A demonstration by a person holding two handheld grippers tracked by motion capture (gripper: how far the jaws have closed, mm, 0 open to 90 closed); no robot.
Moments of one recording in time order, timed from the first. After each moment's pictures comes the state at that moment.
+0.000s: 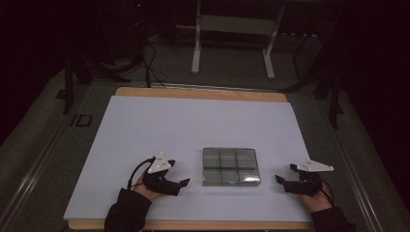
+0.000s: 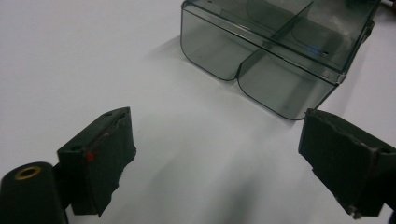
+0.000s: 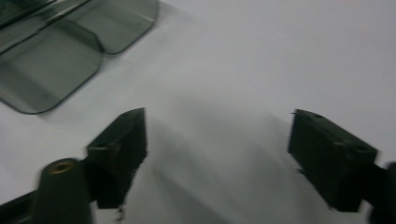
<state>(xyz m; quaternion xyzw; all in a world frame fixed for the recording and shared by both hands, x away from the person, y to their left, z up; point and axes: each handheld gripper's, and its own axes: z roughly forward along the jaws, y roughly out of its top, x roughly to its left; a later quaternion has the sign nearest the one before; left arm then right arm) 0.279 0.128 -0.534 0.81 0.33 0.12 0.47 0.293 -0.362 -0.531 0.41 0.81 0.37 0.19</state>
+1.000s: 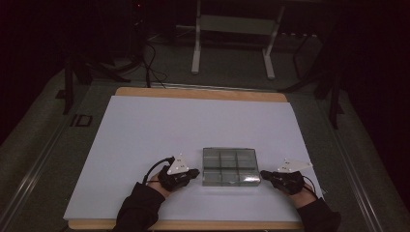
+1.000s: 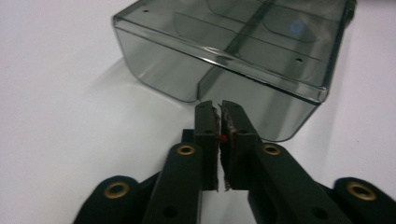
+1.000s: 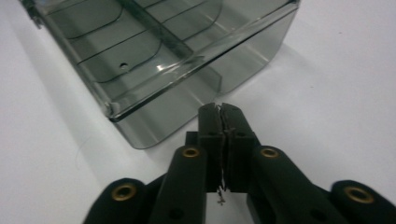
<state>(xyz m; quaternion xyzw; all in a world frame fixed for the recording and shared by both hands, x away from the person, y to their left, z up) 0.288 0.087 -0.537 0.85 0.24 0.12 0.44 0.297 -0.310 -0.526 0.29 0.86 0.39 0.14</state>
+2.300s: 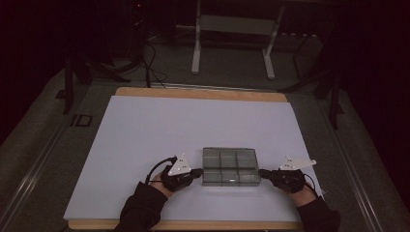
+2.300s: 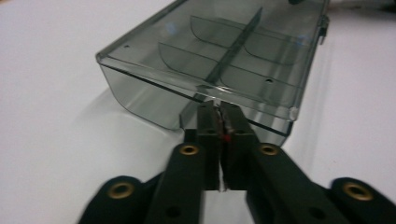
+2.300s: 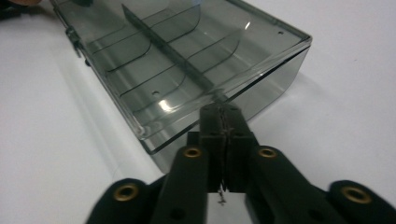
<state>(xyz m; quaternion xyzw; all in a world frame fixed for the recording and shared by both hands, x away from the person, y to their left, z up) 0.286 0.082 -0.527 0.84 0.23 0.13 0.47 0.298 -0.309 -0.513 0.28 0.85 0.43 0.11</state>
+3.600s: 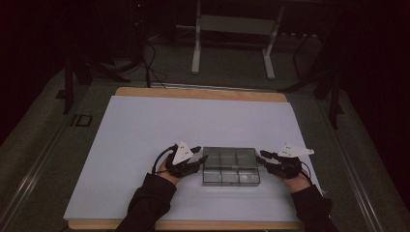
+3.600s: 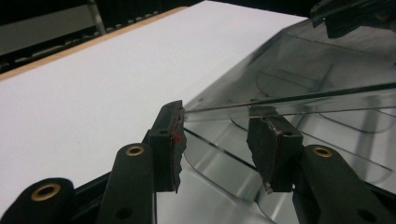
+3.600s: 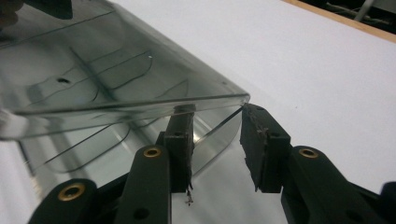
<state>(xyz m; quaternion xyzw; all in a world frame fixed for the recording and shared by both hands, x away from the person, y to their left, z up) 0.316 0.070 -0.520 0.79 0.28 0.21 0.51 0.331 -0.300 -0.503 0.29 0.82 0.45 0.18</state>
